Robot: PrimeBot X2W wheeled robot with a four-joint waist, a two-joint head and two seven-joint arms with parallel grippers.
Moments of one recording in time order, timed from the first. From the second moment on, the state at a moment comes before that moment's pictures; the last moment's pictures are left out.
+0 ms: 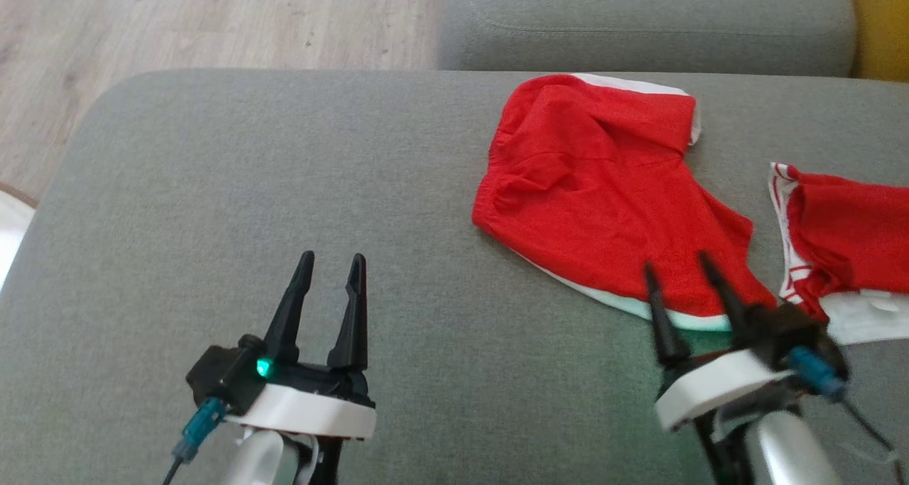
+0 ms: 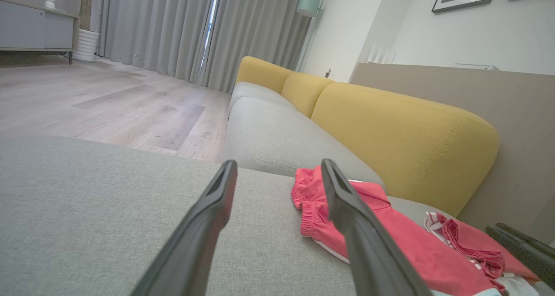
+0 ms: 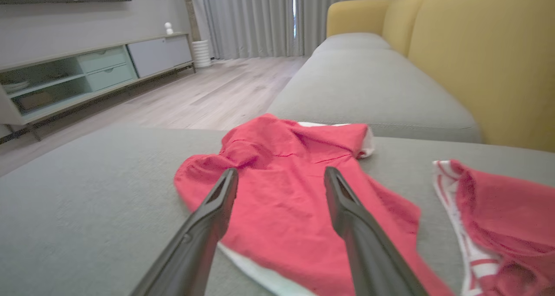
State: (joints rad) left arm -0.11 0.05 -0.31 0.22 -0.41 -0.12 -0.26; right arm -0.05 -0.05 0.10 0.20 0.10 0.12 -0.09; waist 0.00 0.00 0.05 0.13
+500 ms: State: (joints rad) left arm -0.17 0.05 -0.37 0.22 -0.42 -0.12 -0.26; right arm -0.34 -0.05 0.30 0.48 0.05 0.12 -0.01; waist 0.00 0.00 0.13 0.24
